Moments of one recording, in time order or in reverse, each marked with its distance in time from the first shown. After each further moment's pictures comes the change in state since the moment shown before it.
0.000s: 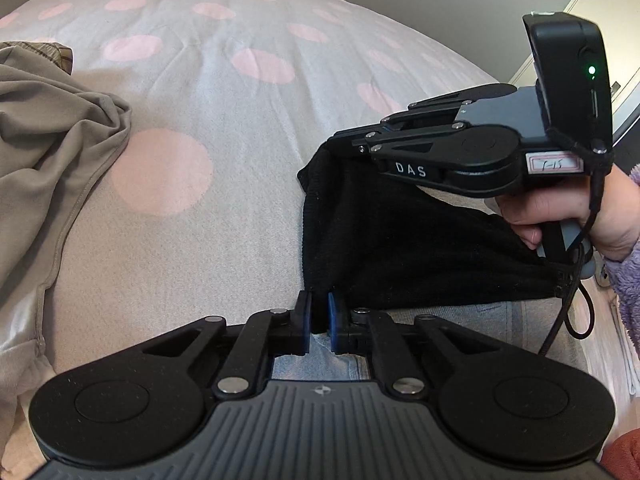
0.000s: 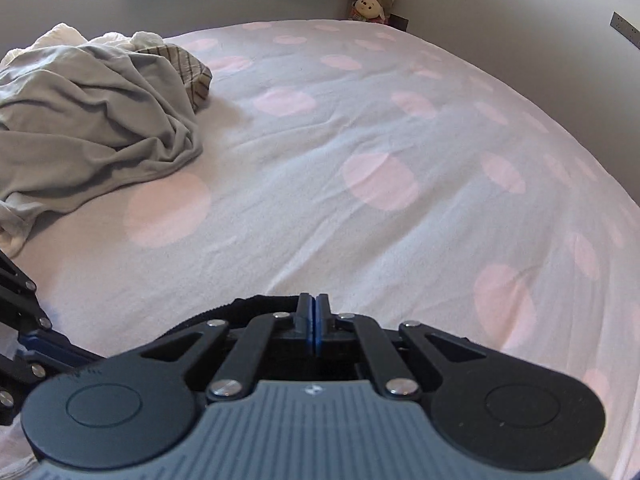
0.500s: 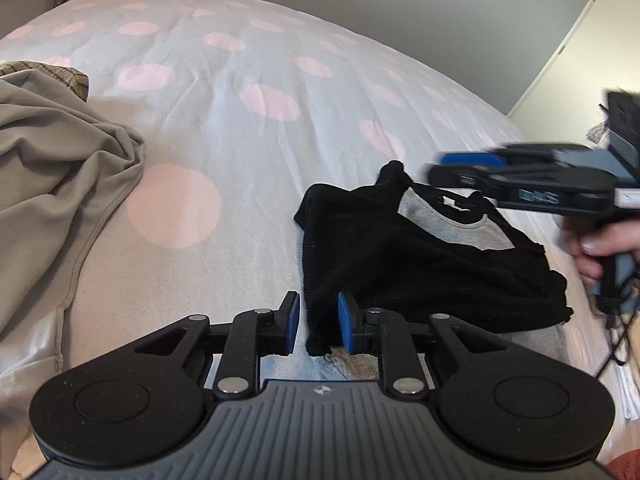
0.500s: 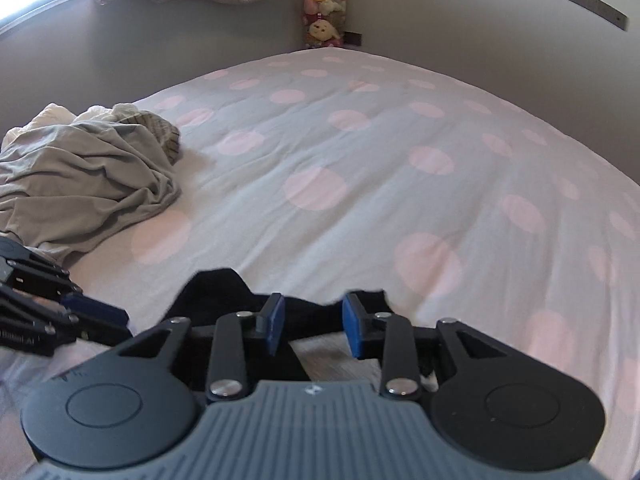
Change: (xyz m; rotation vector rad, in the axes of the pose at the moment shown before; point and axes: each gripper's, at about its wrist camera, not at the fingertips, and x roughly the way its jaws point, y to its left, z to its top) left arm -0.014 -0.002 0.006 -0.024 -0.086 0.021; right arm -0.094 -0.056 -0.044 0.185 -0.065 -0.058
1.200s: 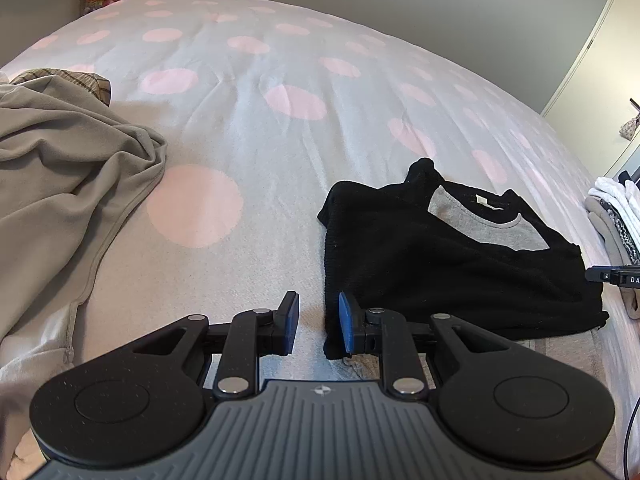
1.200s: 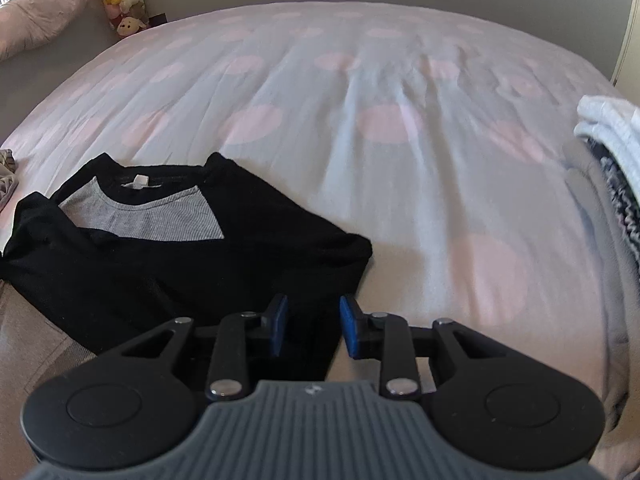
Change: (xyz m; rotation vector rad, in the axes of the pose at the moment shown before) left arm 0.009 -0.006 -0.004 0.003 -0.013 0.110; right arm -0.086 -0.147 -0.160 0.459 0.139 -0.212
